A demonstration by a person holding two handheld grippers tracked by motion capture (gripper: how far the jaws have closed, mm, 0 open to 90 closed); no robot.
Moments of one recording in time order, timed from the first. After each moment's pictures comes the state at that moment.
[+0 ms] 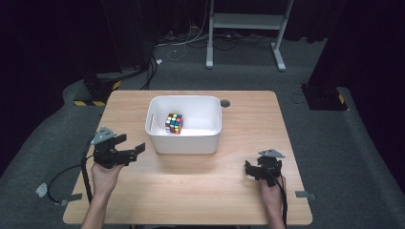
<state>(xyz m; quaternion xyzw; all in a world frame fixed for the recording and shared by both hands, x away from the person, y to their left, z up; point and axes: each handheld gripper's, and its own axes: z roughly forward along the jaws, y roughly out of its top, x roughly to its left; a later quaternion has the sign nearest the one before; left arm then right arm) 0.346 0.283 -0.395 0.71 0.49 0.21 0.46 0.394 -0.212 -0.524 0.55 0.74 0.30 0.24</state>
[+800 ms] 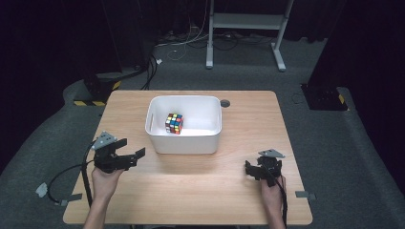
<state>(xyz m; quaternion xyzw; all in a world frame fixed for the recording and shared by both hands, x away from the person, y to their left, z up) 0.339 0.284 -0.408 0.71 0.49 0.20 0.46 0.394 -0.212 -0.524 0.55 0.74 0.30 0.24</state>
